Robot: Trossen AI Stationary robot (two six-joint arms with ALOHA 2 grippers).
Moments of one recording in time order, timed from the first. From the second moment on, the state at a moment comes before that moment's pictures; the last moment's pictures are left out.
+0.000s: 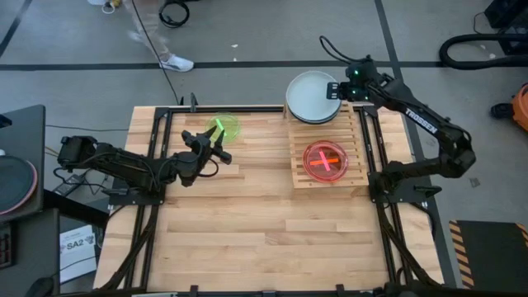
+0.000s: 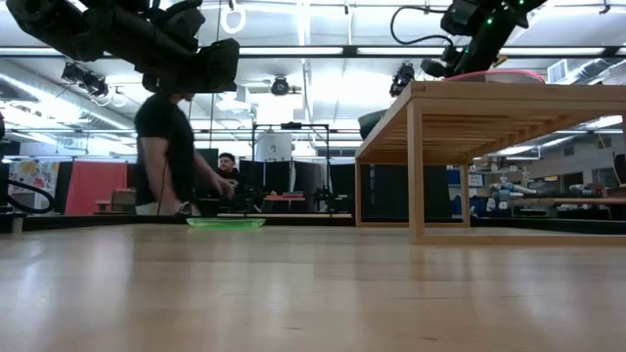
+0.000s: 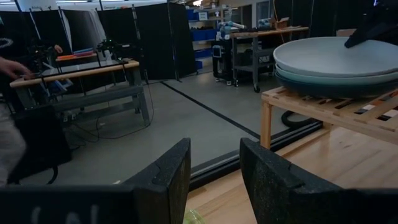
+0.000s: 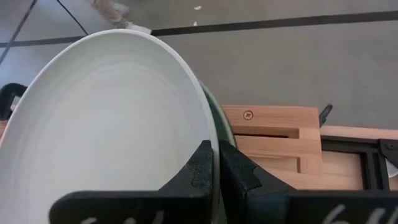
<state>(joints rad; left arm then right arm) -0.05 1.20 0.44 0.73 -1.15 0.01 -0.91 1.21 1.18 -0.71 0.13 0.56</state>
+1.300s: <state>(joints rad) -0.05 1.20 0.44 0.73 -1.15 0.01 -0.93 1.22 1.18 -0.72 0.11 0.49</state>
